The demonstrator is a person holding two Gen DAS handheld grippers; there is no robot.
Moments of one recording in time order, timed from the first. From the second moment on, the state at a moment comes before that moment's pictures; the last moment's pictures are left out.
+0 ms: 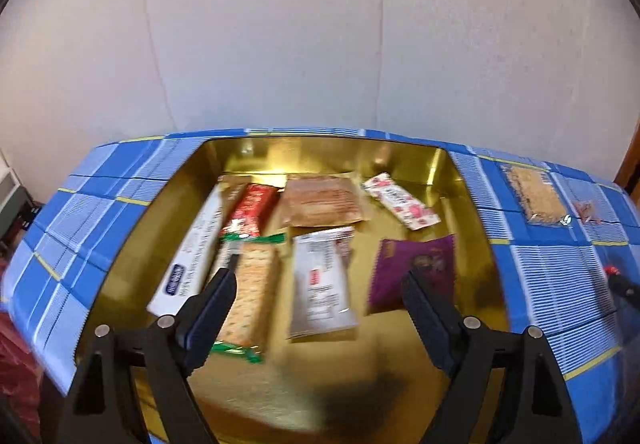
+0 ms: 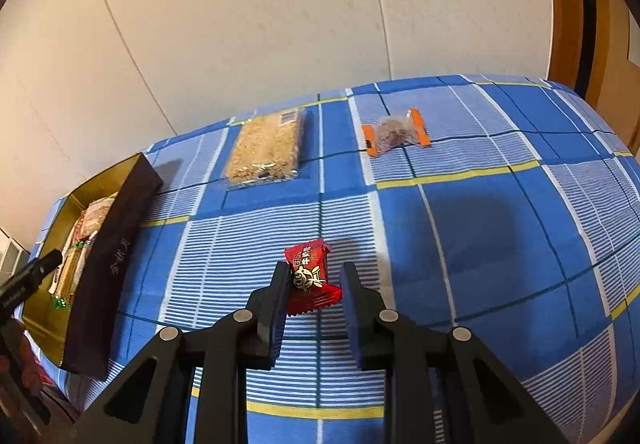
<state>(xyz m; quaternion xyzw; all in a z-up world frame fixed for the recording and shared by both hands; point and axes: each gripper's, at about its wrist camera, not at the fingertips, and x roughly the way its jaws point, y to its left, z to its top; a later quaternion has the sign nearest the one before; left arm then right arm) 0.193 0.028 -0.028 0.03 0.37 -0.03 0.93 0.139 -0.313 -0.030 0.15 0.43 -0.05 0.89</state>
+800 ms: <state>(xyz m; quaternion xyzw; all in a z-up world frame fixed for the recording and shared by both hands) 0.193 0.062 -0.029 0.01 0.38 0.01 0.93 0.153 -0.229 -0.007 0.12 0.38 0.07 0.92</state>
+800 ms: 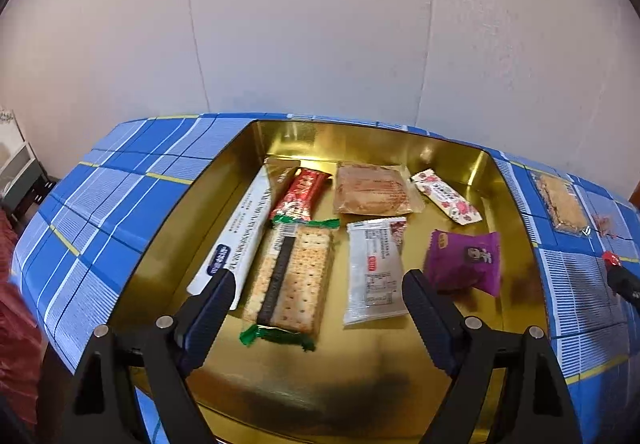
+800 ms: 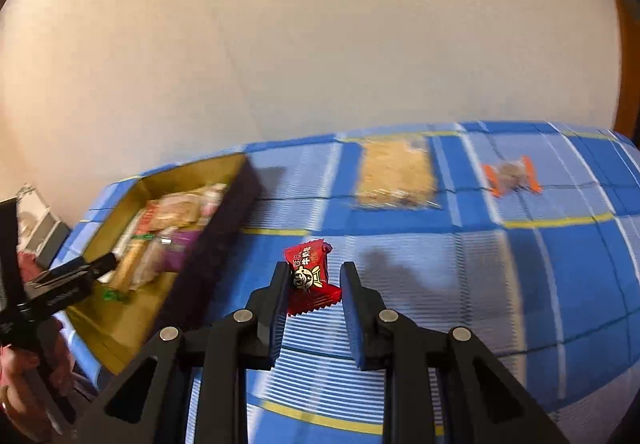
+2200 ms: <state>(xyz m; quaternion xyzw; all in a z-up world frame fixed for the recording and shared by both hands) 0.193 0.084 -0.035 0.03 0.39 0.06 0.92 0.172 -0.091 -0.019 0.03 0.39 0.20 0.90</state>
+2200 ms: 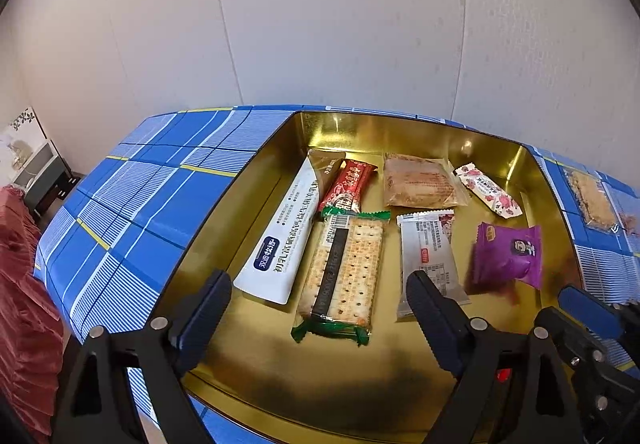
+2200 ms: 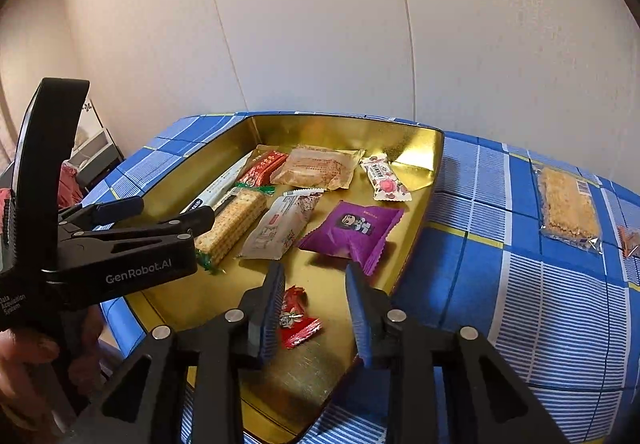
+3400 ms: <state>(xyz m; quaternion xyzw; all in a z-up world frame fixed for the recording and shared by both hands) 0.182 0.047 -0.023 0.02 0.37 0.02 0.93 0.168 -0.220 -0.029 0.13 0.43 0.06 0.89</state>
